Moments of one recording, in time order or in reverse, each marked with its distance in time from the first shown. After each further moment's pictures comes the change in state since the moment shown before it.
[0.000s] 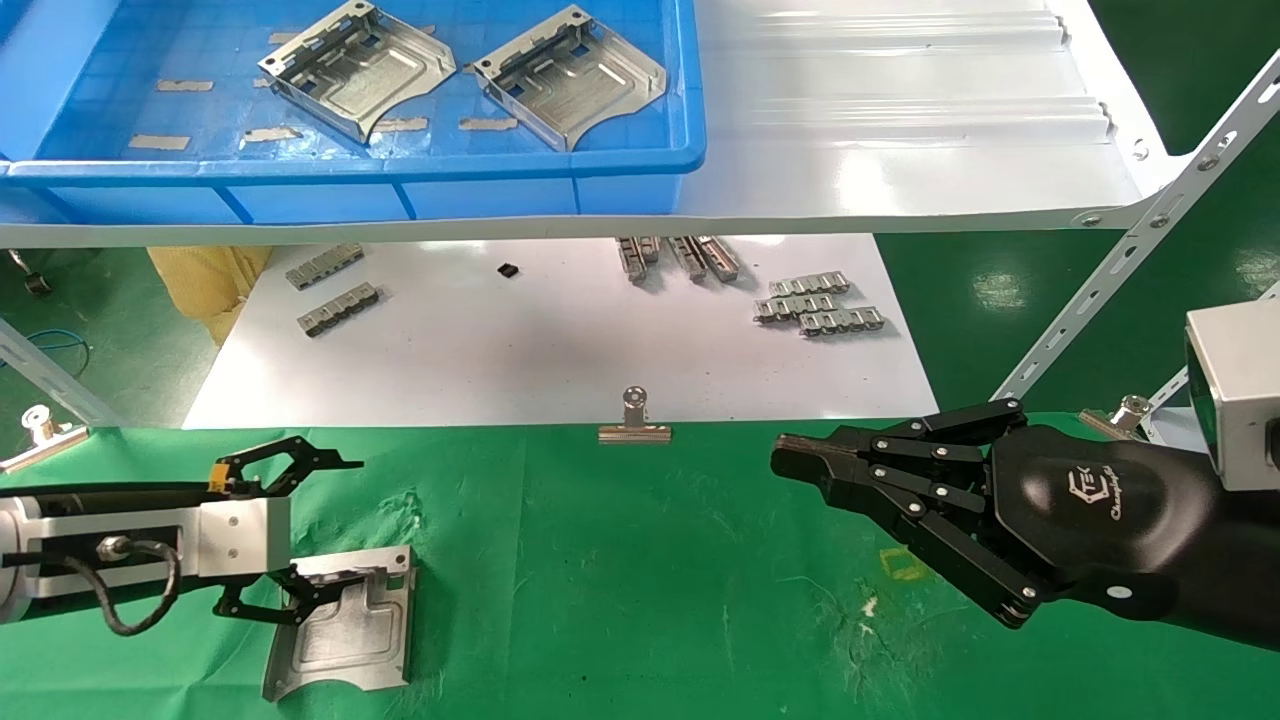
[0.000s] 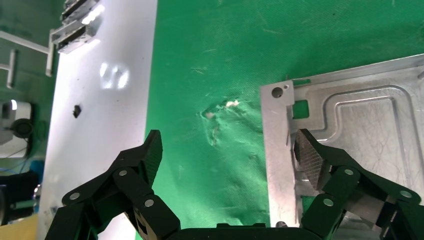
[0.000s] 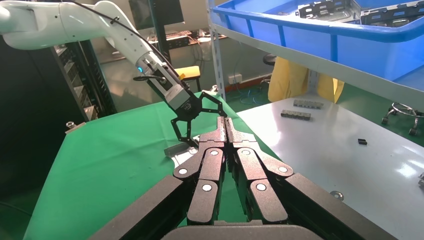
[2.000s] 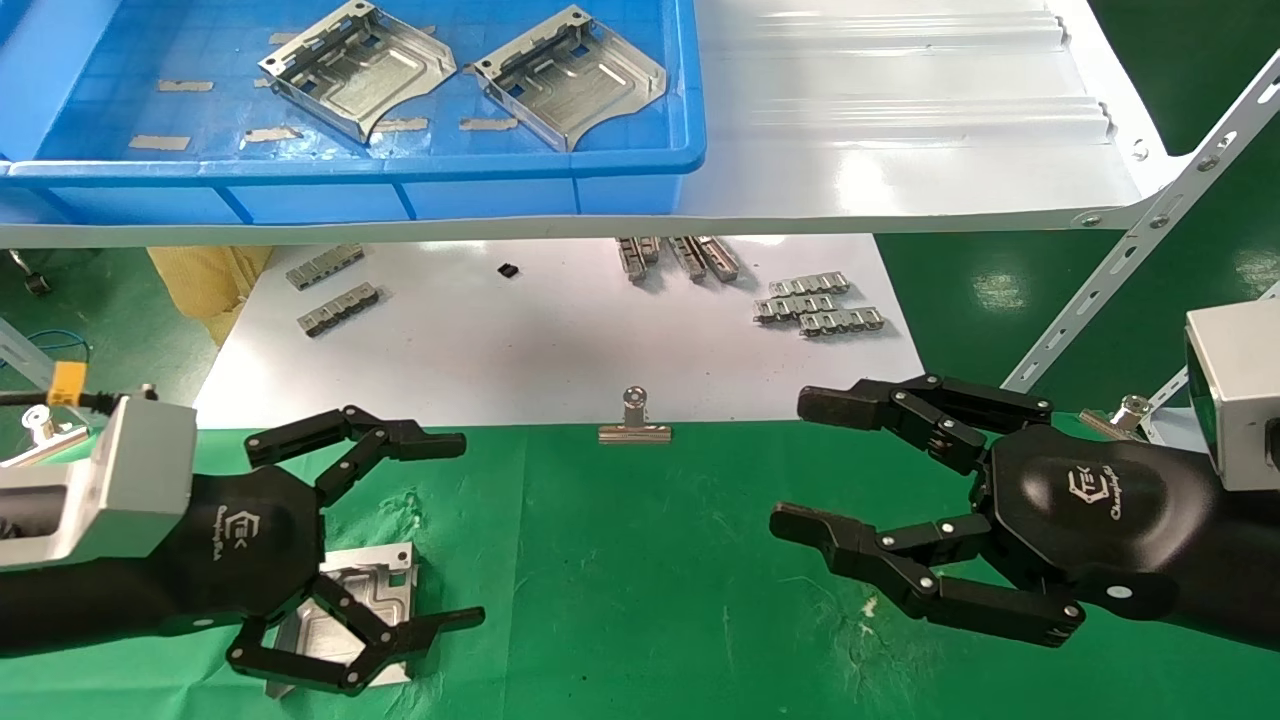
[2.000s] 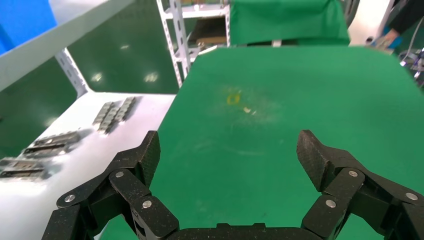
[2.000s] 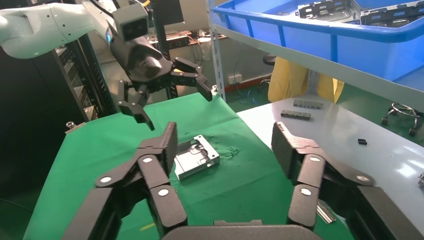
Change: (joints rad) left arm 0.146 0.019 -0.330 -0.083 -0.452 0.342 -0.304; right arm 0.000 0.000 0.000 0.000 0.000 0.000 0.000
